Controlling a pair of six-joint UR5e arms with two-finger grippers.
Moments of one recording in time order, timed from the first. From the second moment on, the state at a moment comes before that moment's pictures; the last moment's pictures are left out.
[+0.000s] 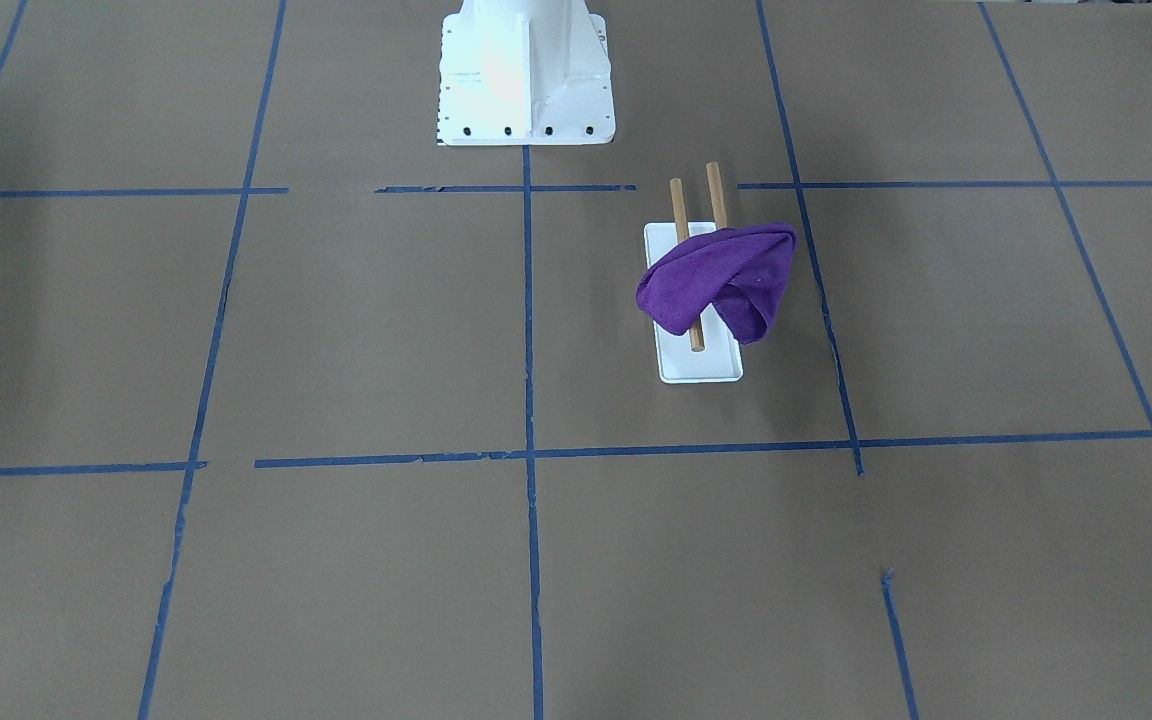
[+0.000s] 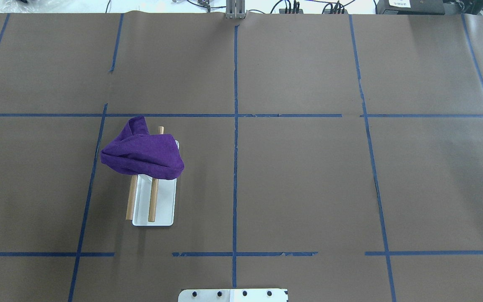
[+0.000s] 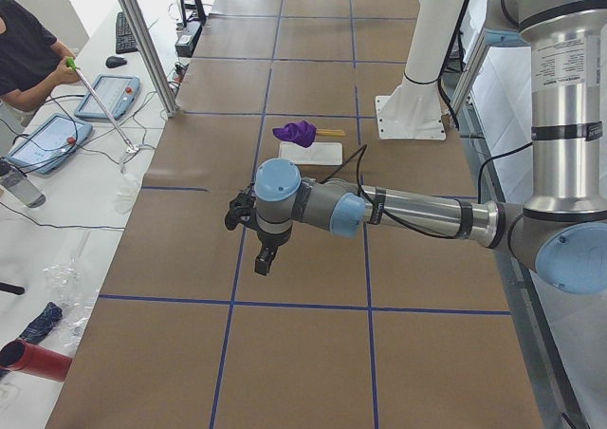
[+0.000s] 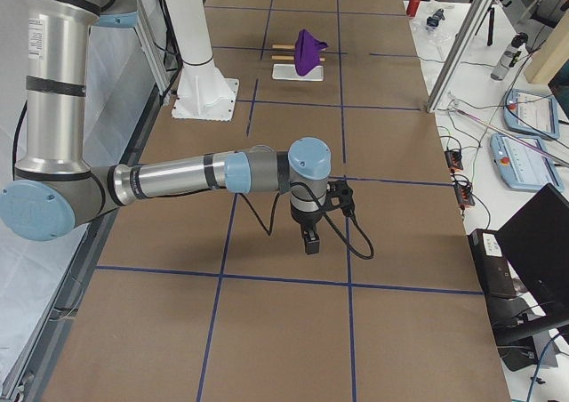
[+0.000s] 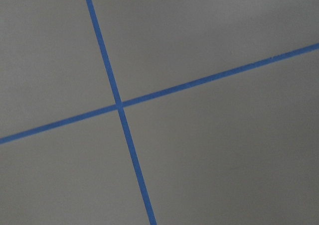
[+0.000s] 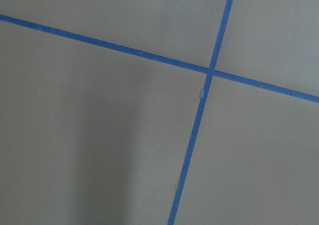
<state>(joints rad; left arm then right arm) -1.49 -1.44 -1.83 -1.66 -2.37 0.07 1.53 -1.70 1.89 -1.69 2.31 -0.16</state>
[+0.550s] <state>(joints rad) -1.49 -1.44 -1.82 -1.65 -2.39 0.09 1.54 -1.70 1.88 -1.69 2.30 -0.16</state>
